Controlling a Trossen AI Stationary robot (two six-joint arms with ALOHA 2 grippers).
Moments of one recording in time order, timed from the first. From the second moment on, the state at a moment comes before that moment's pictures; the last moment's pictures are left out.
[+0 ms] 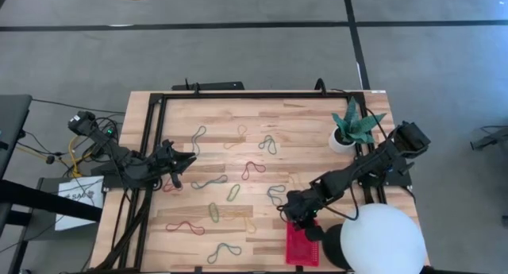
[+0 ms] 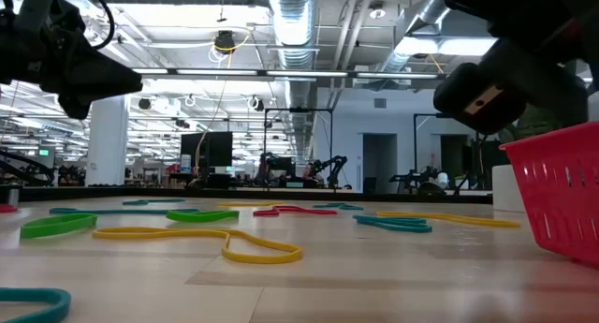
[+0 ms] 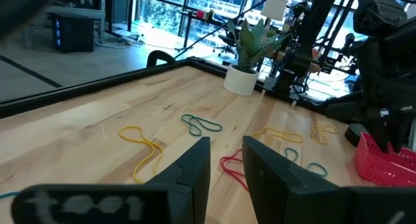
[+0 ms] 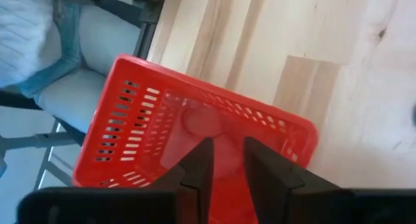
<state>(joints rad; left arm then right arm) -0.64 0.26 0.01 0.12 -1.00 -0.39 0.48 1.64 0.94 -0.29 -0.33 0.29</state>
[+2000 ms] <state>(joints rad) -0.64 0.26 0.01 0.12 -1.09 -0.44 0.28 1.62 0.90 -0.87 -0.21 0.26</state>
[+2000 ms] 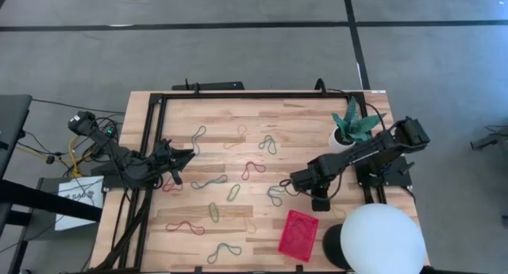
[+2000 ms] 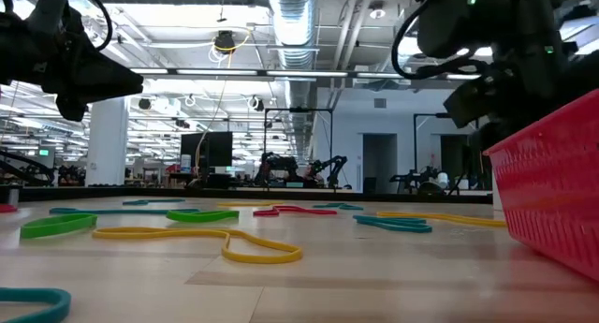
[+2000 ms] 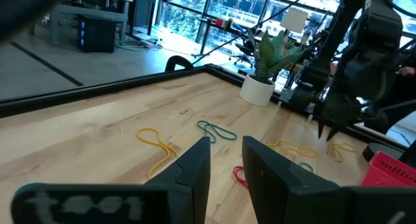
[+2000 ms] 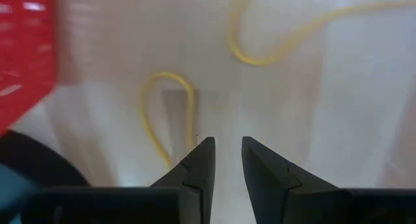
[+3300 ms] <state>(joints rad) -0.64 0.26 0.01 0.06 -1.09 -0.52 0.48 1.62 0.82 -0.69 -0.01 0.25</state>
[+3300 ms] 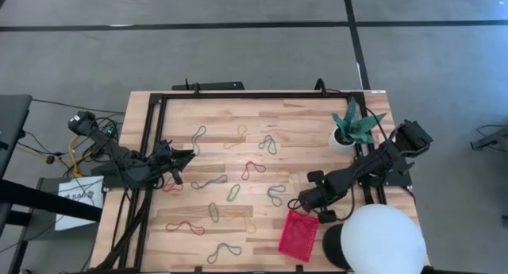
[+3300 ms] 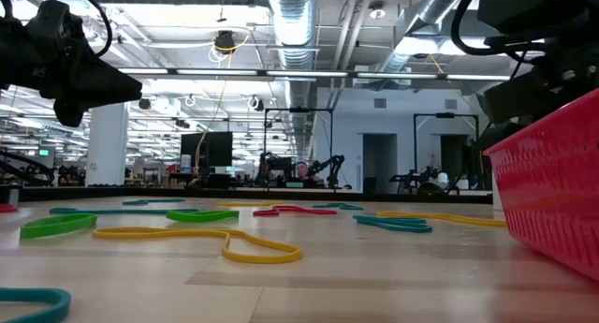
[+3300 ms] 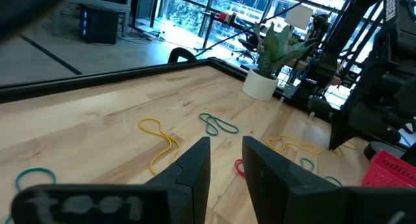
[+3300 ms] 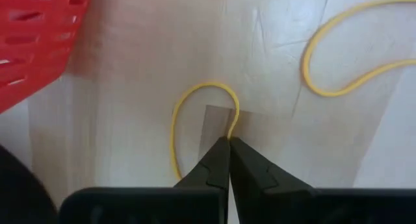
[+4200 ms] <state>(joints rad) -0.63 0.26 0.01 0.06 -1.09 -0.53 0.42 1.60 1.20 -0.80 0.26 -0.25</state>
